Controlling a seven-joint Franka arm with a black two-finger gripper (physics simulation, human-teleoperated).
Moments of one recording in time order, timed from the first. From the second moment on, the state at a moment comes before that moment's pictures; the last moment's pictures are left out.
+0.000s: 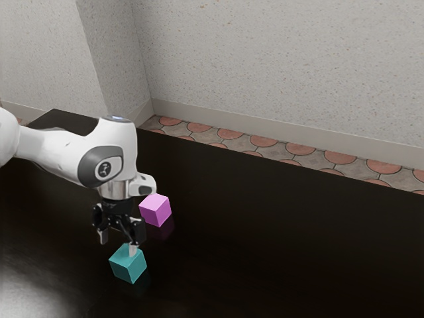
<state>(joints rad) 0.40 0.01 -0.43 -2.35 0.03 2.05 -0.06</state>
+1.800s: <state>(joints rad) 0.46 0.32 -0.43 -1.87 0.13 1.99 0.03</state>
